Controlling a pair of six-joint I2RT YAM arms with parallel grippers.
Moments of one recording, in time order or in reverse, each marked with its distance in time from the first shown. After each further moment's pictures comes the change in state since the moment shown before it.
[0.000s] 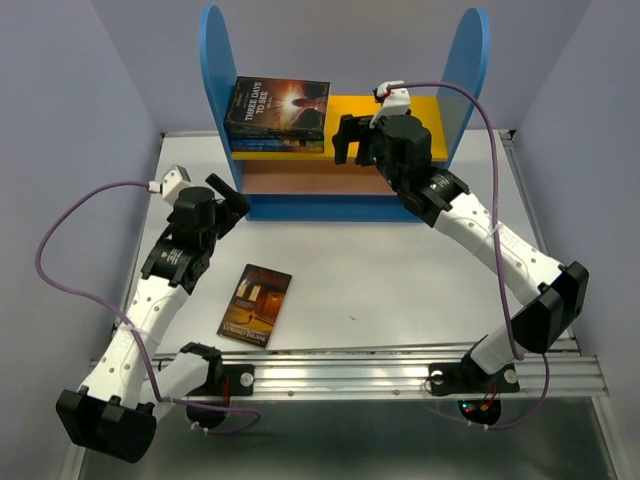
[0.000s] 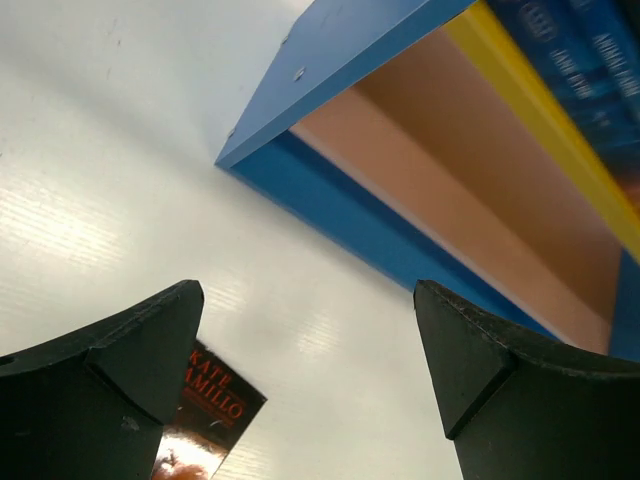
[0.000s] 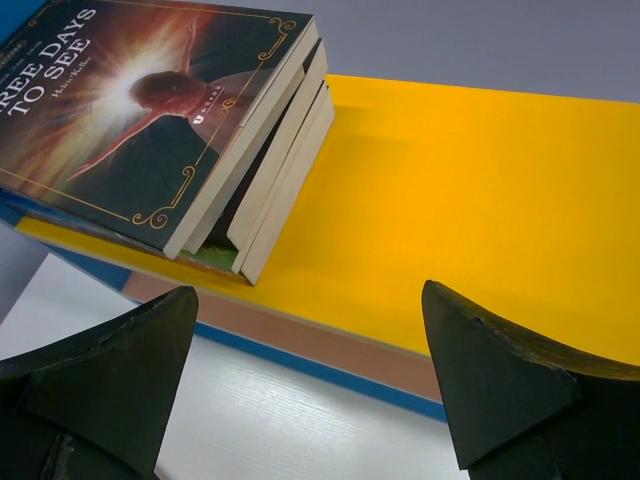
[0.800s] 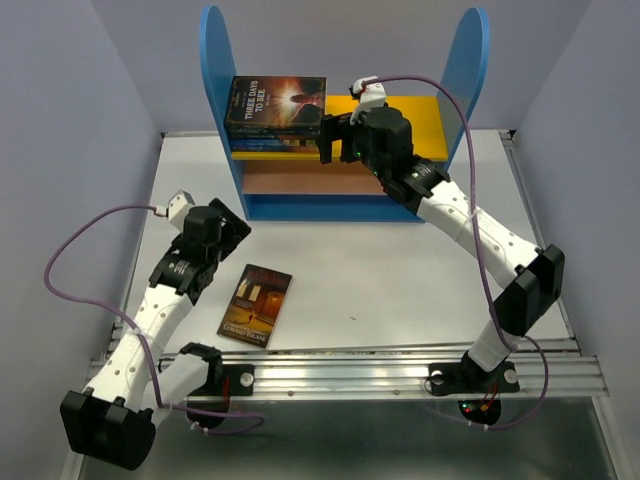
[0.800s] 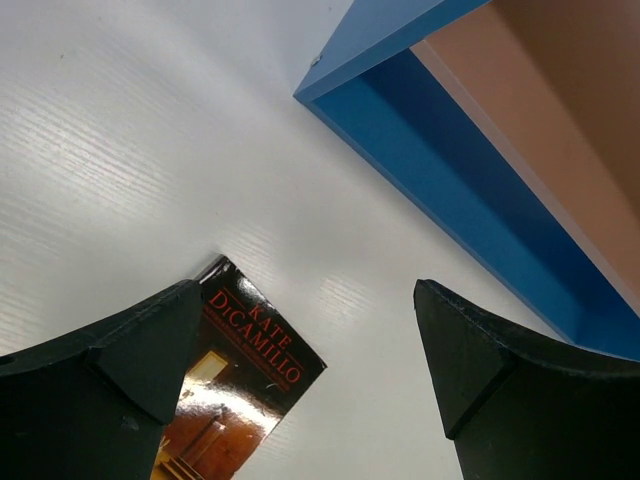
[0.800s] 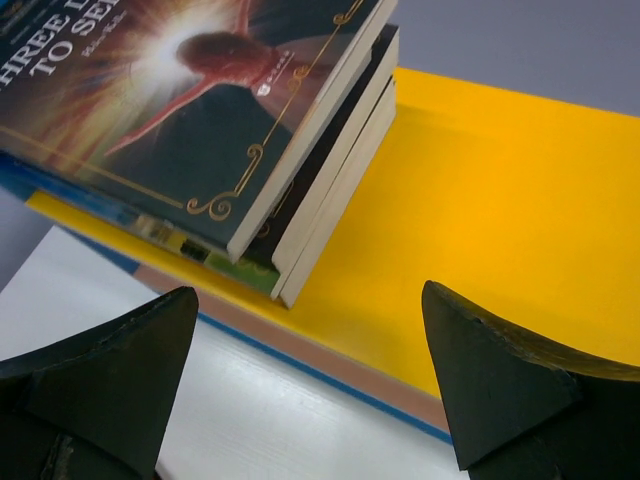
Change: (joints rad) left arm 0.000 -0.046 -0.171 -0.055 -0.014 -0.066; right arm 0.000 0.151 0.139 -0.015 -0.094 -0.054
